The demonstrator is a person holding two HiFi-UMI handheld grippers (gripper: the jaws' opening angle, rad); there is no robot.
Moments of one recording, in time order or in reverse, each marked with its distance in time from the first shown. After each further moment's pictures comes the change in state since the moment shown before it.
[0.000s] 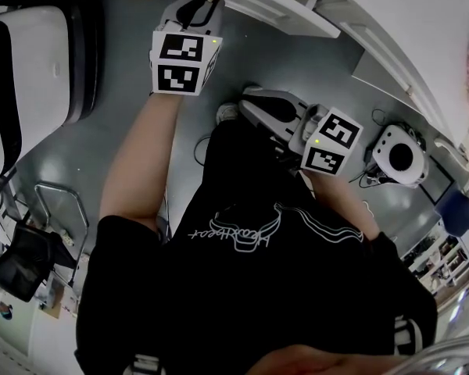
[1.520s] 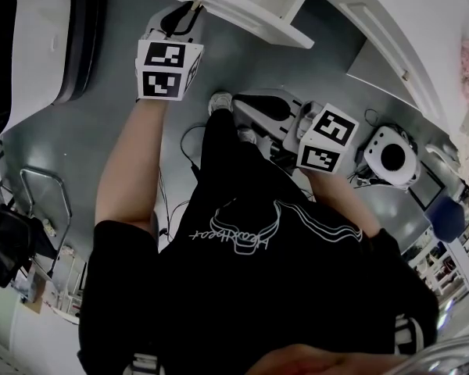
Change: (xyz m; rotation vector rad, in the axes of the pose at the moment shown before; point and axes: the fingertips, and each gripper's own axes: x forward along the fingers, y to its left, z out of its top) left arm -0.076 -0.012 -0.053 -0.017 0.037 0.071; right arm -0.017 0.052 -0.045 -0.057 0.086 0.058
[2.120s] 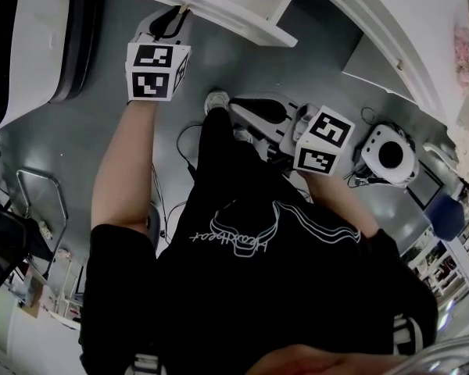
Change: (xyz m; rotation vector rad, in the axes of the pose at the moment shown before) left arm -0.025 -0.003 -0.019 0.000 0.023 0.026; right arm -0.014 0.021 -0.022 -0.015 0.000 0.008
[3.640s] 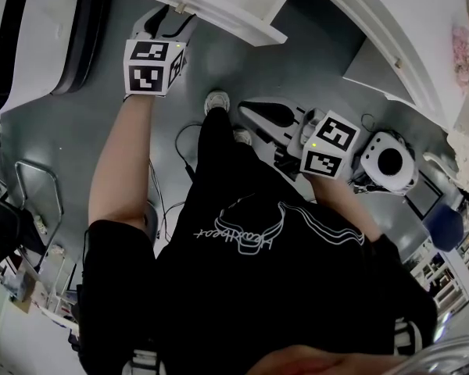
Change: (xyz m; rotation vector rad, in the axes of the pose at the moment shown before) left arm -0.018 -0.004 -0.012 -0.028 0.002 0.025; right arm -0.032 0.013 -0.018 -0.022 0.018 0.010
